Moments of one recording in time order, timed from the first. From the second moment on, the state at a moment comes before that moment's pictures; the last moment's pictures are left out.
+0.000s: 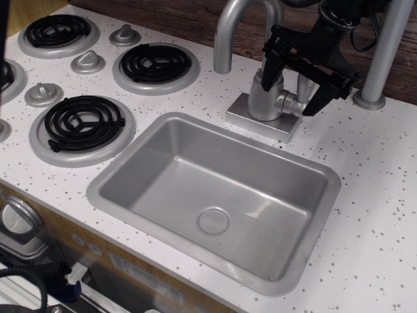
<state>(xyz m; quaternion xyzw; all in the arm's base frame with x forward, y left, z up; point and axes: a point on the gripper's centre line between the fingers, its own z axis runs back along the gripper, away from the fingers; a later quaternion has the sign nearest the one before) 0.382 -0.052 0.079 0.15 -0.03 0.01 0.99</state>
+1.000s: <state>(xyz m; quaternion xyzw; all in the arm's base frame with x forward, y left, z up) 0.405 -0.044 0.071 0.20 -0.13 -0.01 0.97</state>
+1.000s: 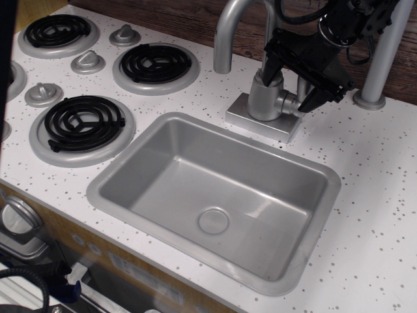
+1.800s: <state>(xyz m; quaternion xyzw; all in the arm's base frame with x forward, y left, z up) 0.417 -0.052 0.076 0.18 -0.14 0.00 0.97</state>
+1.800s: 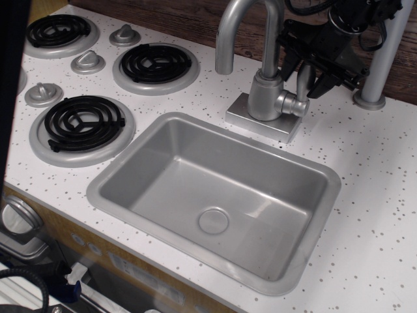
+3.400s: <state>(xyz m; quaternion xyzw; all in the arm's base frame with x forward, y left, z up) 0.362 -0.059 0.030 0.10 0.00 0.04 0.99</state>
